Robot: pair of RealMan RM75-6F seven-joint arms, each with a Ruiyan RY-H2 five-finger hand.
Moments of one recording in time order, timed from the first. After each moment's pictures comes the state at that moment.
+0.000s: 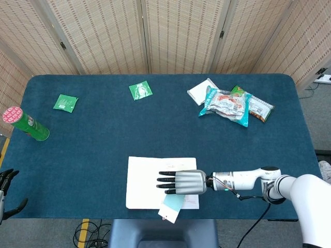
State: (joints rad) left arm 0.03 -1.10 -0.02 -1.61 1.48 1.55 0.08; right arm 1.07 -1.46 -0.26 -1.07 -2.21 1.23 0.18
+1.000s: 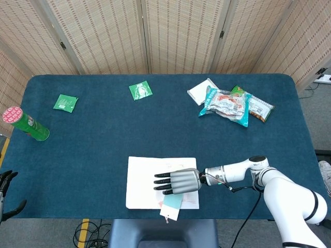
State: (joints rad) left arm 0.04 -1.09 -0.01 -1.61 1.47 1.55 0.09; right arm 1.12 -1.65 -0.33 -0.72 -2.26 1.36 0.28
